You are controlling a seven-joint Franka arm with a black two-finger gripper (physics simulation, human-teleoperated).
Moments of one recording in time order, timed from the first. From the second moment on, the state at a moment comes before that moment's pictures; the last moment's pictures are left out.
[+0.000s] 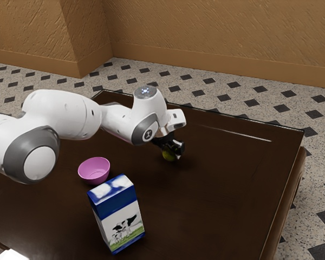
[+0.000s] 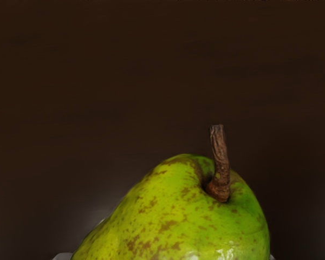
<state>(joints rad) -0.16 0.75 0.02 -1.50 0.04 2.56 -0.07</state>
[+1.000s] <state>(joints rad) 0.18 0.25 0.02 -2.07 0.08 2.46 -0.13</state>
